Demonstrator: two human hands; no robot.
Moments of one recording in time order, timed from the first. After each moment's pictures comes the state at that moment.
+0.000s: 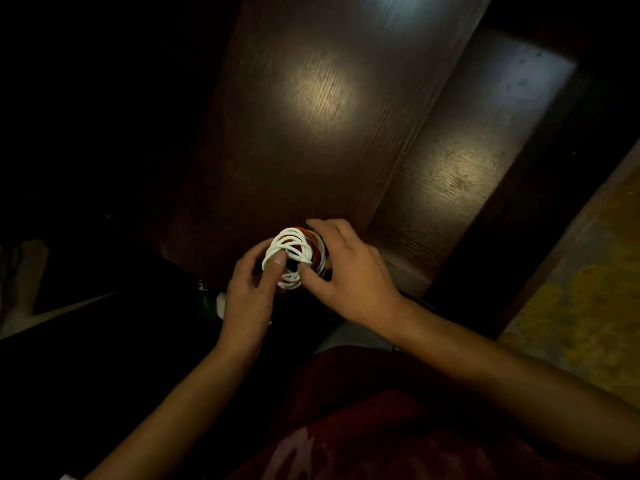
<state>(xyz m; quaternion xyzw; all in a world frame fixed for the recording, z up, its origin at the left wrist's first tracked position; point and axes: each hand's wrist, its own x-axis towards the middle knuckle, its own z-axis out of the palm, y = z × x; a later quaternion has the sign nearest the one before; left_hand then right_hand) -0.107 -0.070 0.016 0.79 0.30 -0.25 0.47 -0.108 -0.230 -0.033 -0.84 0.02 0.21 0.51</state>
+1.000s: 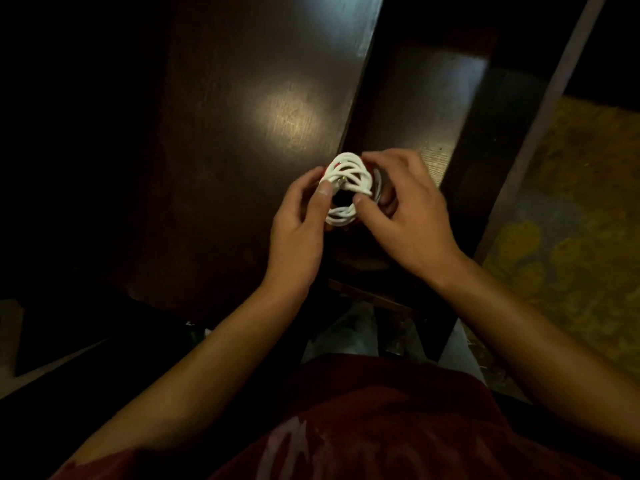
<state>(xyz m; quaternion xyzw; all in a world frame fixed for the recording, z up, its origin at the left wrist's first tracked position) -0.052 -0.222 0.014 0.77 0.16 -0.27 0.56 -0.094 -0.370 -0.028 -0.84 0.16 0.03 0.51</state>
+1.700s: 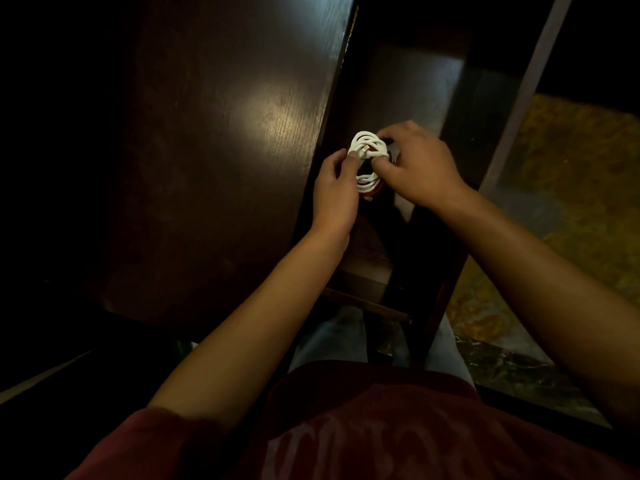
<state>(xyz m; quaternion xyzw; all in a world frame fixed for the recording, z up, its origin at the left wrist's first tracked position) -0.028 -0.299 -0.076 0.73 0.24 -0.31 0.57 -0.045 -0.441 -0.098 -0.91 0.13 0.15 0.37</state>
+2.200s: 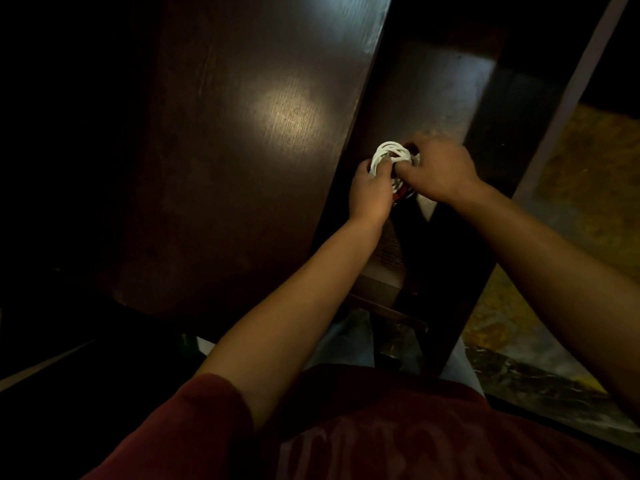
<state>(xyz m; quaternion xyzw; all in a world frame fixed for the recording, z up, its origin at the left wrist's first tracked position) -0.024 -0.312 -0.133 0.74 0.26 -0.33 0.53 -0.029 -0.440 -0.144 -0.91 0.15 0.23 0.30</state>
